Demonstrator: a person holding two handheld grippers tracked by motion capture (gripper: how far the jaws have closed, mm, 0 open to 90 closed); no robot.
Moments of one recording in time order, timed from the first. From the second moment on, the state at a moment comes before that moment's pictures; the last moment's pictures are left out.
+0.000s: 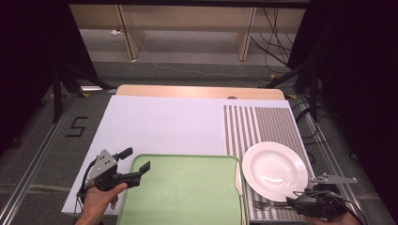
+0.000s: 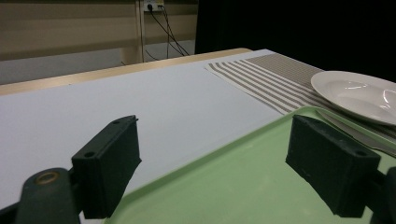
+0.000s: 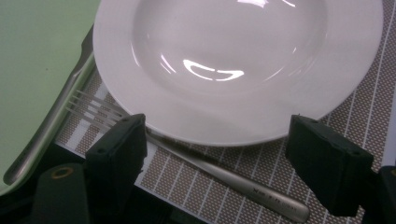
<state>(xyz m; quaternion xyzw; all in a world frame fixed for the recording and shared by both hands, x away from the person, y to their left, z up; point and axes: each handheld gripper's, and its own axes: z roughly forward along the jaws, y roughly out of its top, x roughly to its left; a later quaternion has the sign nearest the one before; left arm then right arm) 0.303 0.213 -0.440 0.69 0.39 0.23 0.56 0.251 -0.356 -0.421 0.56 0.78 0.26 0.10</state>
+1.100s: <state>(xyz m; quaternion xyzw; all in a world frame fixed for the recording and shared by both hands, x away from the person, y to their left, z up) 0.304 0.212 -0.440 0.69 0.39 0.23 0.57 0.264 -0.349 -0.449 0.55 0.82 0.18 0.04</state>
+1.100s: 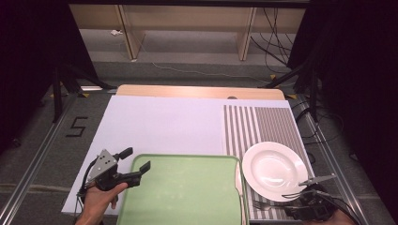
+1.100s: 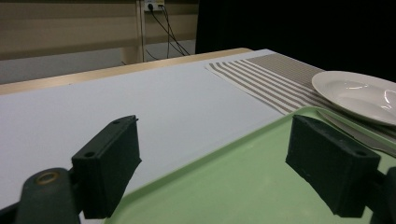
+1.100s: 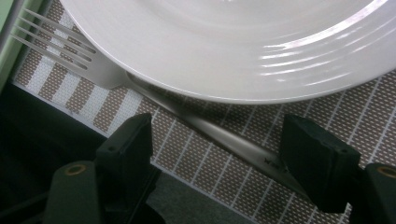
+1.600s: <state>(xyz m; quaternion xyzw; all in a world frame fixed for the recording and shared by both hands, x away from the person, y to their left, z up) 0.304 0.212 -0.441 0.69 0.39 0.23 0.57 0.267 -0.341 -0.451 0.53 0.83 0.16 0.04</state>
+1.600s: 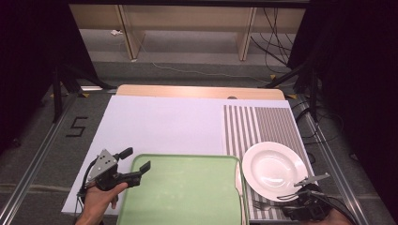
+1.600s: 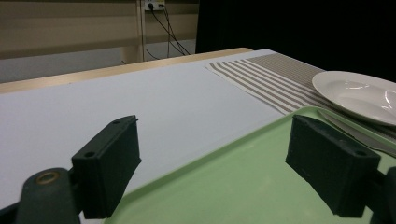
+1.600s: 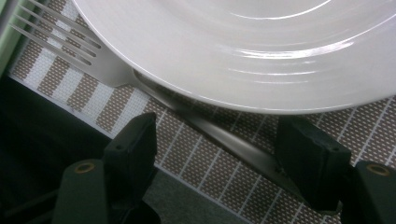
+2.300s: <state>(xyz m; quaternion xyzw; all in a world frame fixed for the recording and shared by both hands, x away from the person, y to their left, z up) 0.304 0.212 -0.441 0.69 0.39 0.23 0.56 0.262 -0.319 -0.450 0.48 0.87 0.09 0.06</state>
